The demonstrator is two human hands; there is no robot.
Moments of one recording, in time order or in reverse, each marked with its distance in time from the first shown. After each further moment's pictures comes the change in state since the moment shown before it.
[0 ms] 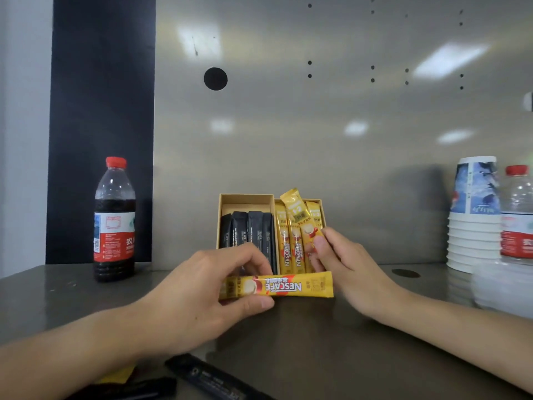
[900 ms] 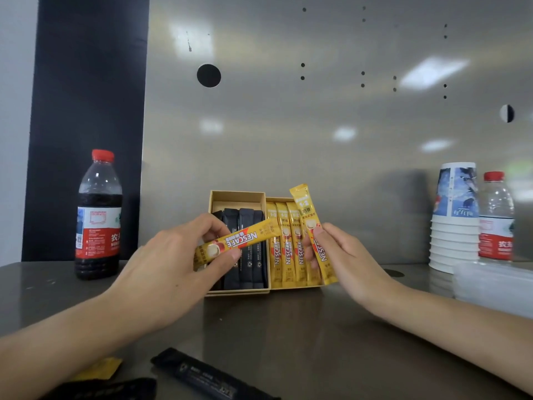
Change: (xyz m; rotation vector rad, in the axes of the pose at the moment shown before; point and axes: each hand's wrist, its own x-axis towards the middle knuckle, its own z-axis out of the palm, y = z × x) left_hand 0.000 -0.003 -0.008 0.203 0.282 -0.245; right_hand 0.001 -0.002 -0.005 0.137 0.081 0.189
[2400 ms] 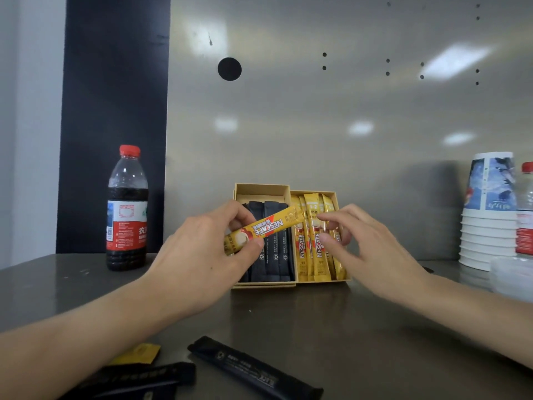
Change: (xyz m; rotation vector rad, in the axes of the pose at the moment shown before) left_hand 0.003 0.003 -0.001 -0.071 0.013 -0.031; right_hand 0.003 -0.006 -0.001 -0.696 0.039 -0.339
